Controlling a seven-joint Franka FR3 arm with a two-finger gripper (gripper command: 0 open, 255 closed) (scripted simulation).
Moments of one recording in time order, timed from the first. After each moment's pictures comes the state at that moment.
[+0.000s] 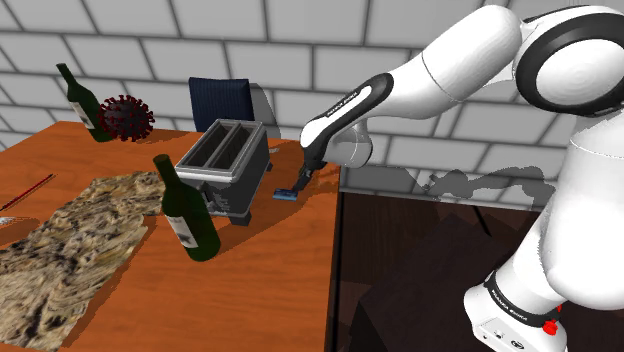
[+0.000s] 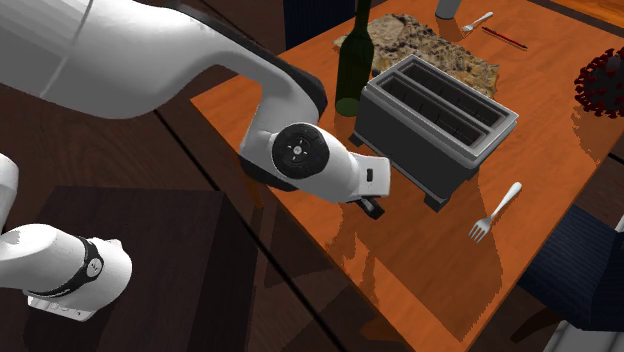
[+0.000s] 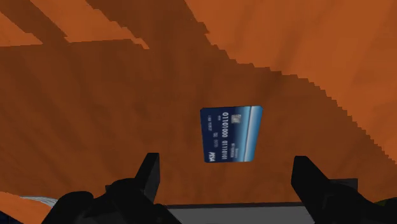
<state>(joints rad) 0.24 0.31 0.07 -2.20 0.83 2.91 -1.14</state>
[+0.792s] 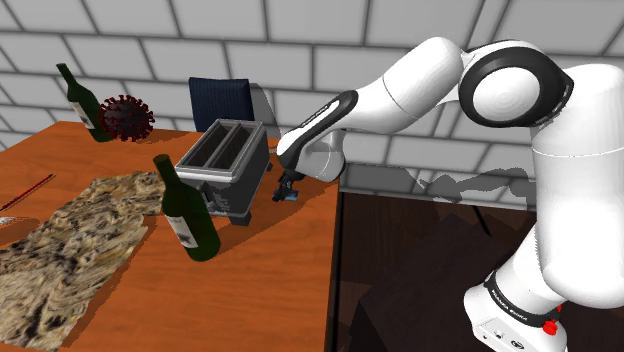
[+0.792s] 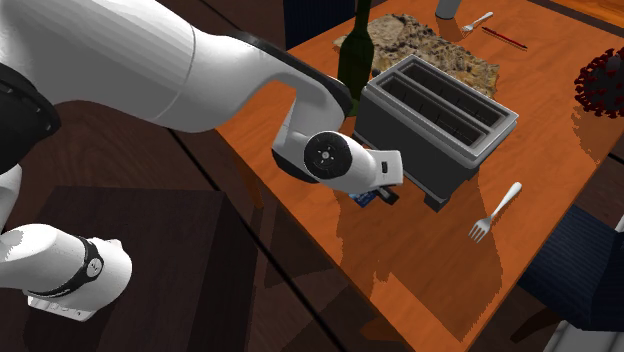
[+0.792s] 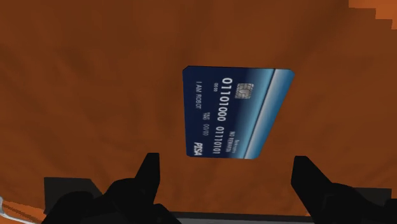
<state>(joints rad) 0.19 0.54 0.20 -1.98 0.95 2.99 -1.34</state>
